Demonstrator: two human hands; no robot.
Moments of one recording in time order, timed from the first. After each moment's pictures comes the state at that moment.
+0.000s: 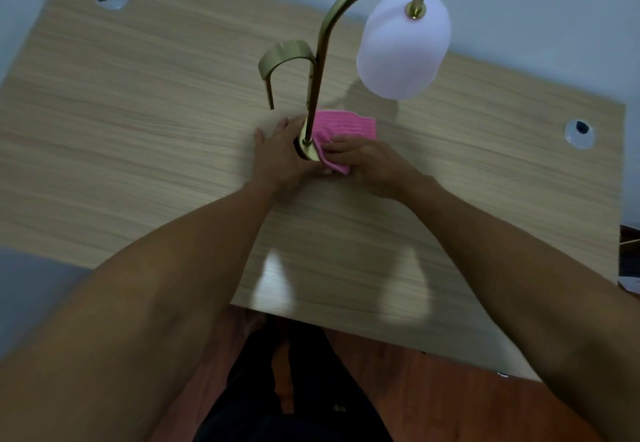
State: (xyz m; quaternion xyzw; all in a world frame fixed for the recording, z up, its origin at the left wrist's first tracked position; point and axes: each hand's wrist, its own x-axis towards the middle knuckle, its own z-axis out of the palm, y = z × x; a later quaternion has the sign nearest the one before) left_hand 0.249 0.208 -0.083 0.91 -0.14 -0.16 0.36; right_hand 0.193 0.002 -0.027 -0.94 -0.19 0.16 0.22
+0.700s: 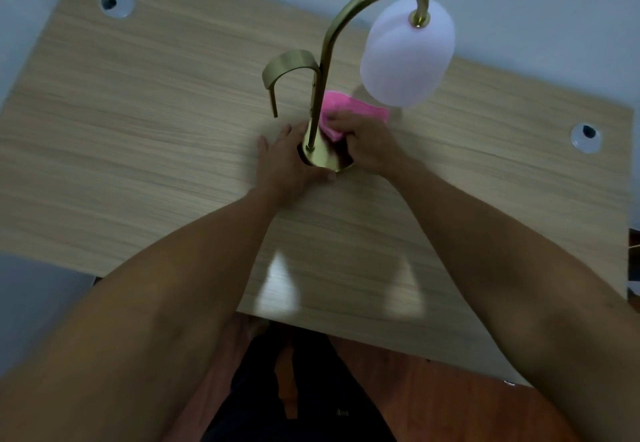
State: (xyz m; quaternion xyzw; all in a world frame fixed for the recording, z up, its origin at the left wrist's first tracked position) left_hand 0.249 0.205 -0.084 0.92 -0.11 -0.18 0.34; right_hand 0.236 0.025 -0.023 -0.88 0.02 0.18 0.43
